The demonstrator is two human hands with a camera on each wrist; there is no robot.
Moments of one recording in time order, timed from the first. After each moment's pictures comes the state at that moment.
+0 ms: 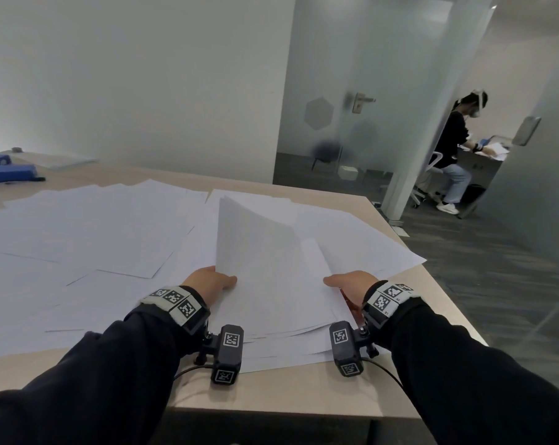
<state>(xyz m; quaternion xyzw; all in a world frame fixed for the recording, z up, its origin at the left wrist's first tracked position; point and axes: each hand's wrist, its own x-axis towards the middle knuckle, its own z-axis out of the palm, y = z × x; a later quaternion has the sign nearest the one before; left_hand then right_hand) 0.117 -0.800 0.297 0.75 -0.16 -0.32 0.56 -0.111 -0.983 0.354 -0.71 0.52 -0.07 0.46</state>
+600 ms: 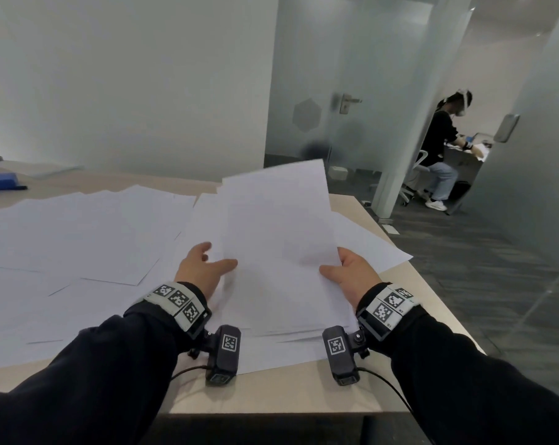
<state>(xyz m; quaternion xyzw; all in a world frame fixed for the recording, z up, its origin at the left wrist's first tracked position) 0.089 -0.804 0.334 0.77 -0.20 -0.21 0.57 -0.125 -0.976 0.359 -0.71 0.33 -0.28 0.56</state>
